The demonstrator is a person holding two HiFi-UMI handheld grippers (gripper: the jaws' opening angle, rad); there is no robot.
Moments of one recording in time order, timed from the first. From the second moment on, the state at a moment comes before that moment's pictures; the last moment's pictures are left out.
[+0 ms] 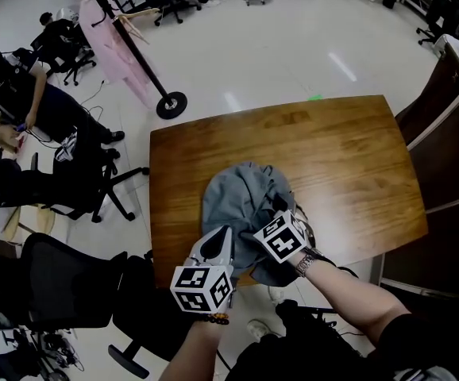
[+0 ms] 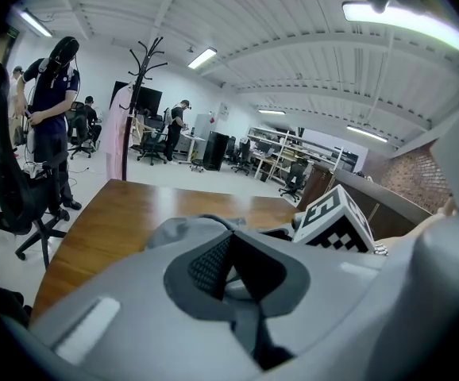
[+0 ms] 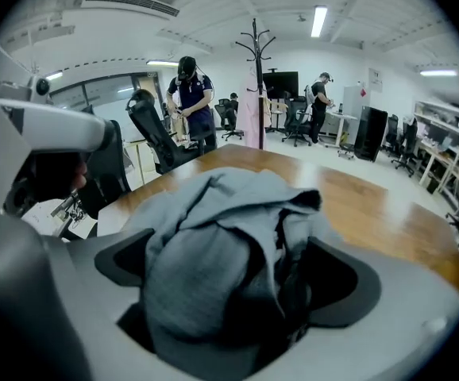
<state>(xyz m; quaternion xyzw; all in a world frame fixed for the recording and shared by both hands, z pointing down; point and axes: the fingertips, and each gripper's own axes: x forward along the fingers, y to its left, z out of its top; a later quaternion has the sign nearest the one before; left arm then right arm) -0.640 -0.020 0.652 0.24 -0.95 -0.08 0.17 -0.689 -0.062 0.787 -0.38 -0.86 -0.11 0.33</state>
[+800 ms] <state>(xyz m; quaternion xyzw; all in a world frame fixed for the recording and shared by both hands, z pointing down) -0.647 -0.012 0.672 0.23 -0.95 -0.08 0.18 -0.704 -0.069 0.831 -0.36 -0.86 -0.11 0.35</state>
